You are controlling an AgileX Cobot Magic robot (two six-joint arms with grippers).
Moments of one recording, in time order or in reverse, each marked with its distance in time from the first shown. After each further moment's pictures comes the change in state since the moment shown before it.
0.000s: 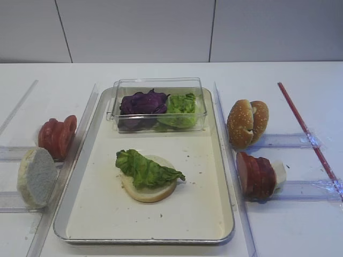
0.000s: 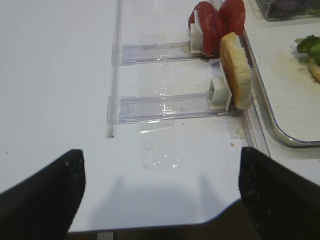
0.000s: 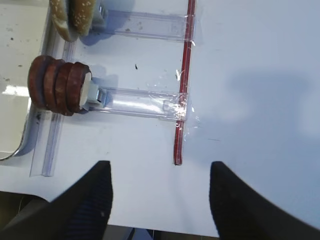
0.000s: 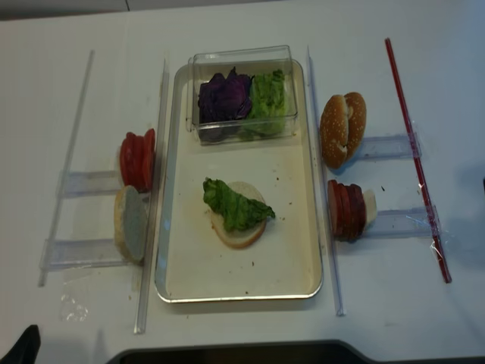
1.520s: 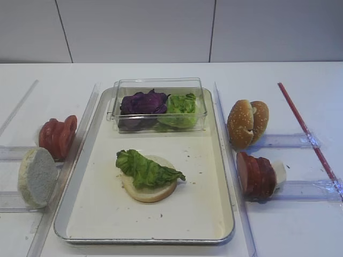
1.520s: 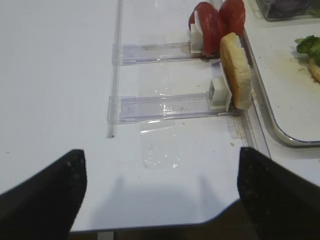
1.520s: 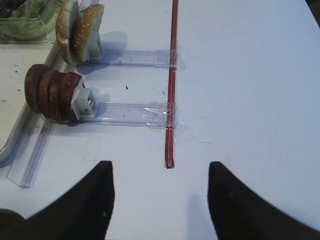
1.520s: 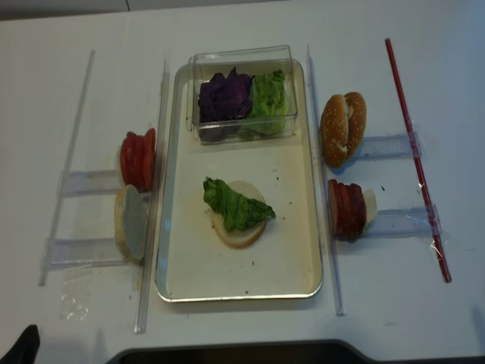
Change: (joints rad) left arm 0.000 -0.002 0.000 0.000 0.000 0.000; right arm 0.000 -0.814 0.446 -0.041 -0.104 0.063
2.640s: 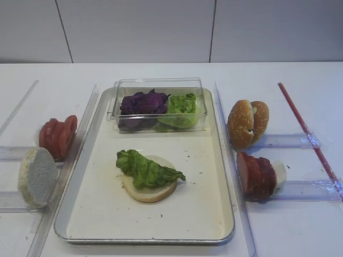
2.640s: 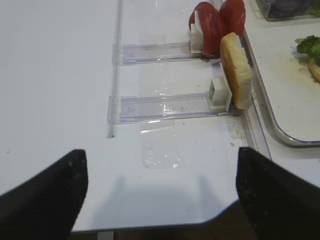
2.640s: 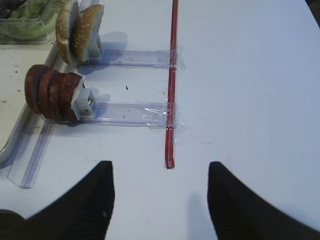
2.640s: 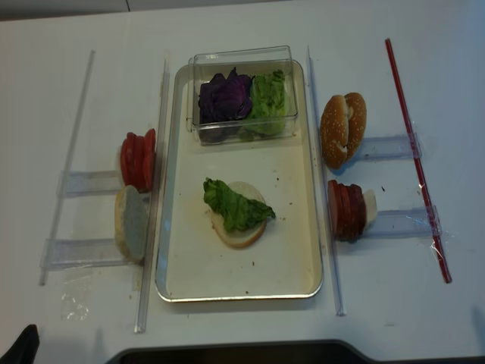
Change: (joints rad) left arm 0.000 0.000 0.000 0.000 0.000 0.000; right arm 0.000 0.000 0.000 0.000 -0.001 0.002
